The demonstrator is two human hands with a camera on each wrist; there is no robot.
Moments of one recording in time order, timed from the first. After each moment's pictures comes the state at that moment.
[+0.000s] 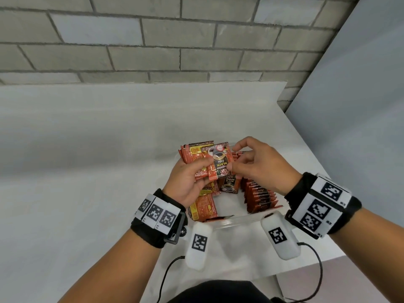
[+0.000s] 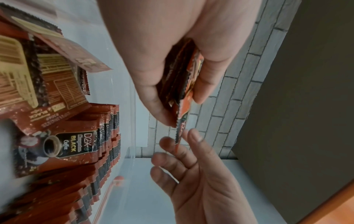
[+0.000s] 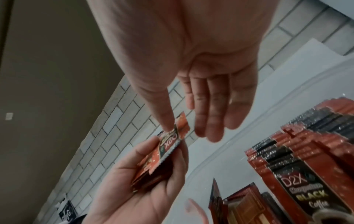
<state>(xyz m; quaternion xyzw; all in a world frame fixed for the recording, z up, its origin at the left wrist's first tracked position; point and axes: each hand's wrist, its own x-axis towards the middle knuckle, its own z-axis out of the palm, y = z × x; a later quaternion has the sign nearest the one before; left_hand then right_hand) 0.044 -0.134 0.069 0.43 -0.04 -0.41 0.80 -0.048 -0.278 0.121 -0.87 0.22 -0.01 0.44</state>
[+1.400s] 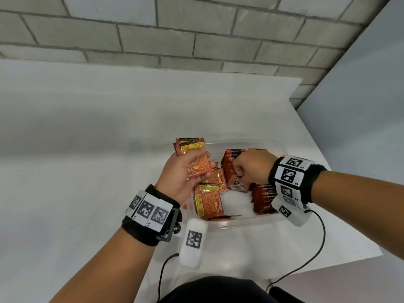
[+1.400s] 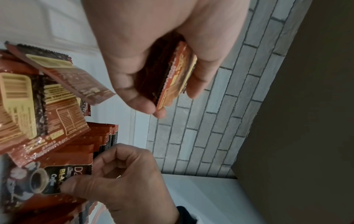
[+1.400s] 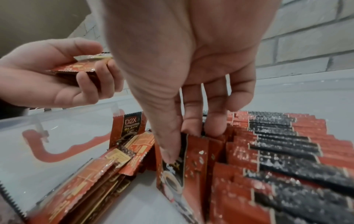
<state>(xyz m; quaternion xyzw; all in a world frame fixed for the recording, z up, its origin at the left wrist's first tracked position) 0.067 -0.116 0.056 0.46 0.00 -0.39 0.80 0.005 -0.305 0.071 -0.96 0.05 0.26 0.01</state>
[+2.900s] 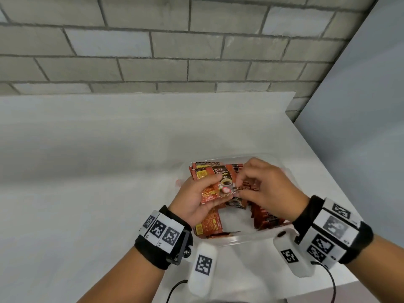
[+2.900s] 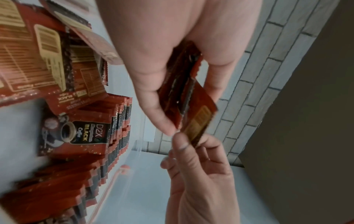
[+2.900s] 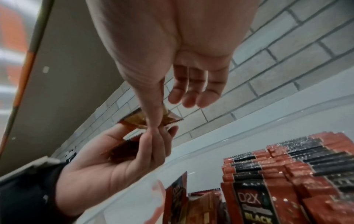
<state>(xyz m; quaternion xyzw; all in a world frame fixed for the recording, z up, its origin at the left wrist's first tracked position) 0.042 -0.136 0.061 0.40 -0.03 -0.48 0.78 -0.055 -0.289 0.098 -0.94 0.05 -0.08 0.33</state>
